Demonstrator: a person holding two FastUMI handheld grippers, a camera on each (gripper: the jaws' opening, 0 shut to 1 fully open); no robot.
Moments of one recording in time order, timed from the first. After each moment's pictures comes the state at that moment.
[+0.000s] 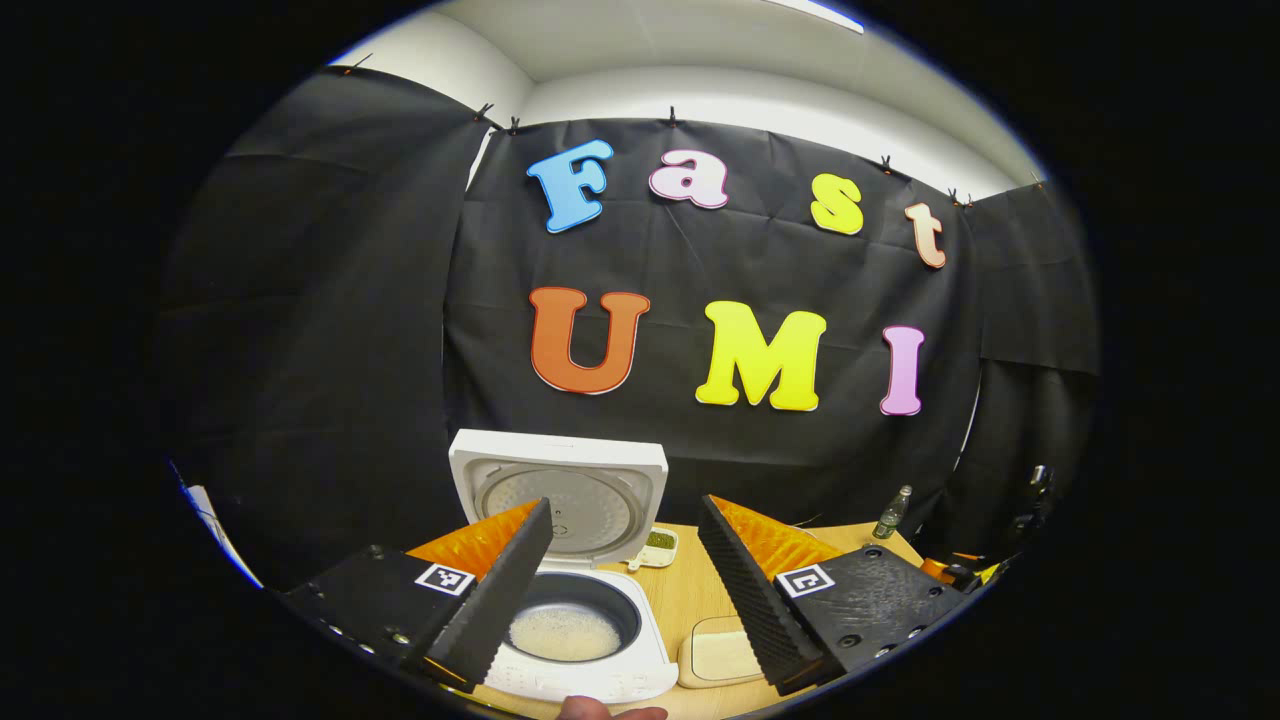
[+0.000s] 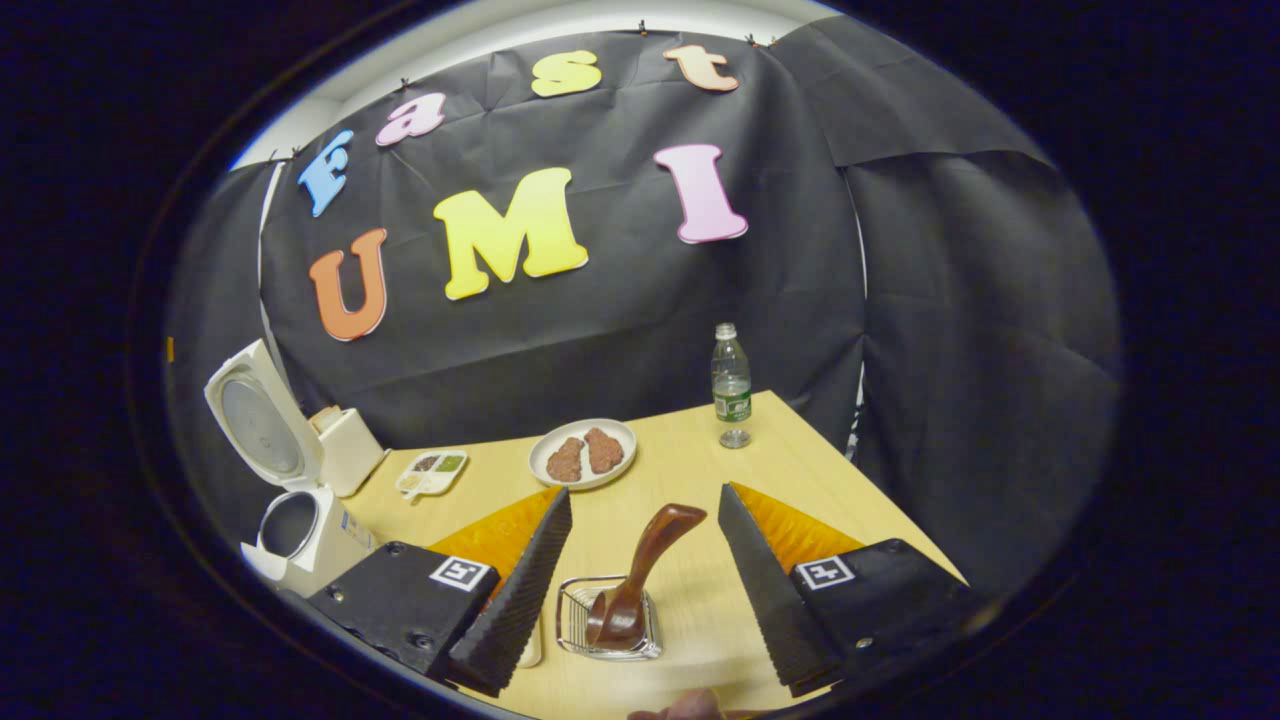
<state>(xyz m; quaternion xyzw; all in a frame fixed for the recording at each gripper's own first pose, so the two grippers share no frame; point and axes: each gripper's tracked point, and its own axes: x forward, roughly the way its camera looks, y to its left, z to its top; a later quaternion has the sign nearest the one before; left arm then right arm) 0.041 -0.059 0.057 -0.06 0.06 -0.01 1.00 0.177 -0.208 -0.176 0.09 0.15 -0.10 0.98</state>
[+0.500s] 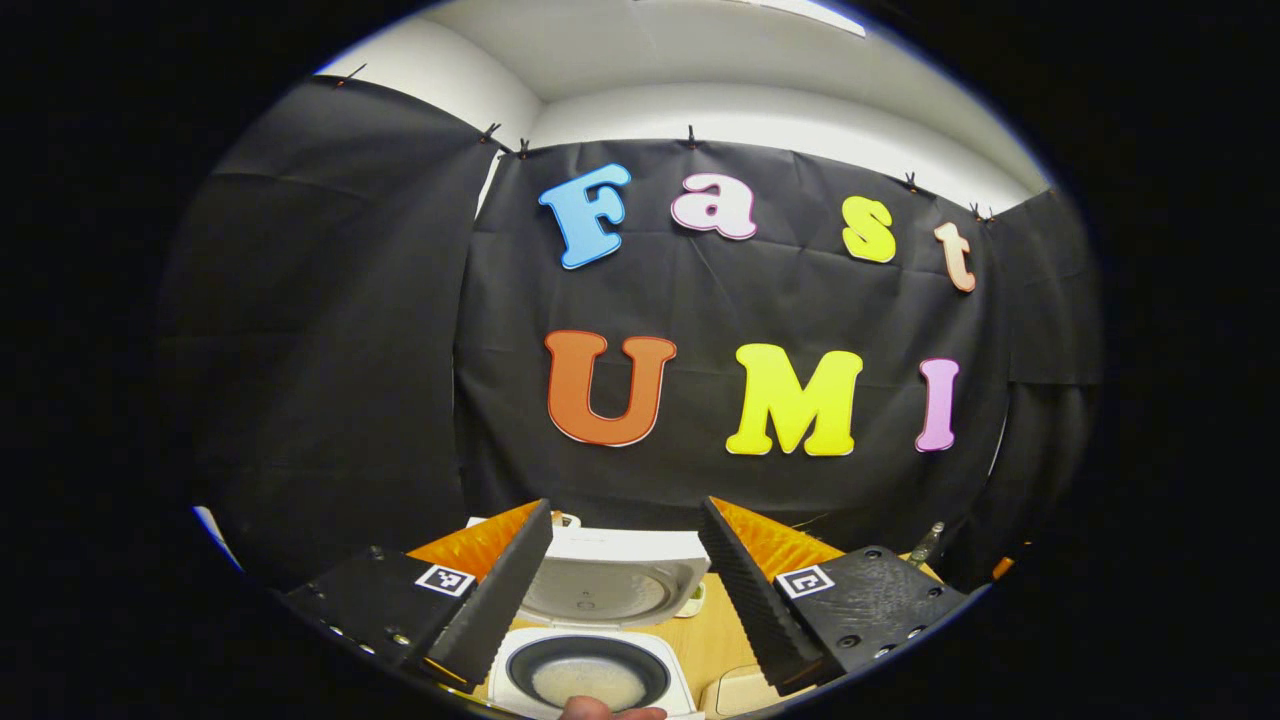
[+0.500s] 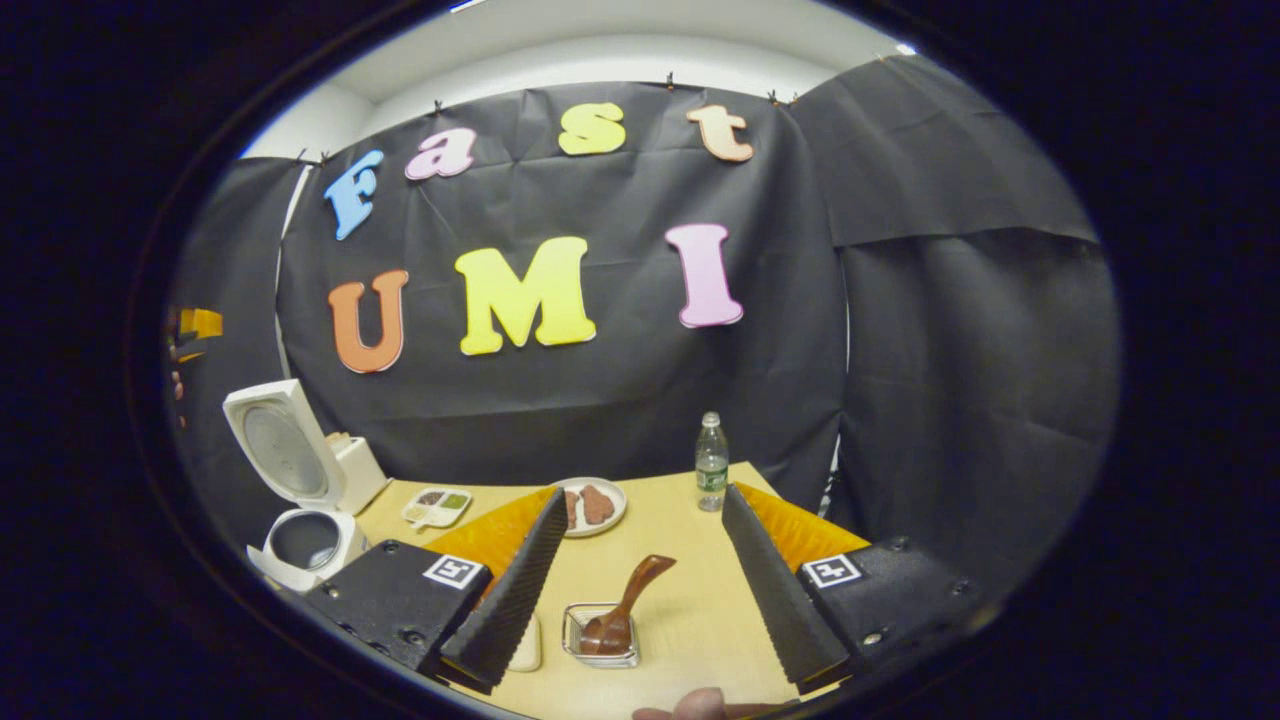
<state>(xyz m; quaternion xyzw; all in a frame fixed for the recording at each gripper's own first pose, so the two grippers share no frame) 0.127 -0.014 0.107 -0.04 0.02 0.03 1.00 0.123 -0.198 -0.072 0.03 0.07 -0.11 0.99</state>
